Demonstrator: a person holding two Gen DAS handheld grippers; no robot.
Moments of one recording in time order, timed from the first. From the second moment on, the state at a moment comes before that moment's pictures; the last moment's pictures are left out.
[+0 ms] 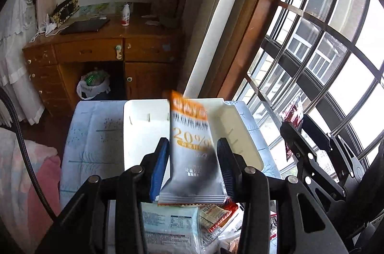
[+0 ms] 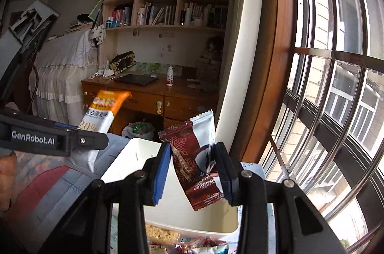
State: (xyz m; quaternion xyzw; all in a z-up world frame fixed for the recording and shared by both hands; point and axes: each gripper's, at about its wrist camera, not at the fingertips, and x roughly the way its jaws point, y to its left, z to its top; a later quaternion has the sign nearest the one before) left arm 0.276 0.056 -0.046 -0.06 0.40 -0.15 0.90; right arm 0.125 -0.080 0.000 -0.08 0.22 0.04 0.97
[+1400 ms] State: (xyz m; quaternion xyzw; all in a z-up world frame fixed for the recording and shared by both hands) left arm 0.145 0.056 -0.026 -0.09 0.45 -0.07 0.88; right arm 0.045 -0.128 0.032 0.01 0.26 0.02 0.97
